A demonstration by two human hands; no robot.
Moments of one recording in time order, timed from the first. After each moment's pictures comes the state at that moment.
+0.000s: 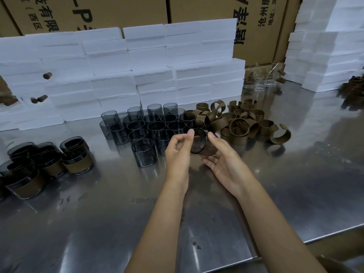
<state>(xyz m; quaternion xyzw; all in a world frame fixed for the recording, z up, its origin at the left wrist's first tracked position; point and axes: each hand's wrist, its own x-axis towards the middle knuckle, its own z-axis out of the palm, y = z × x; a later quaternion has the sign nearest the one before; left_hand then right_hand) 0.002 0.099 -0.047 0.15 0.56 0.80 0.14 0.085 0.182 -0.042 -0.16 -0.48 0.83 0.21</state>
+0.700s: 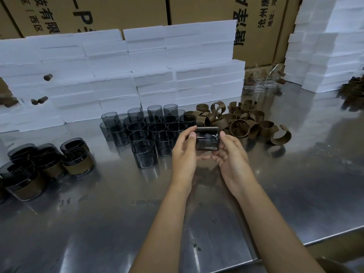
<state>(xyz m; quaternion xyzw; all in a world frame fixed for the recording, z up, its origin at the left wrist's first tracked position) 0.011 0.102 -0.042 0.21 0.55 0.79 0.15 0.077 0.191 -0.051 -0.20 -0.44 0.80 0.36</state>
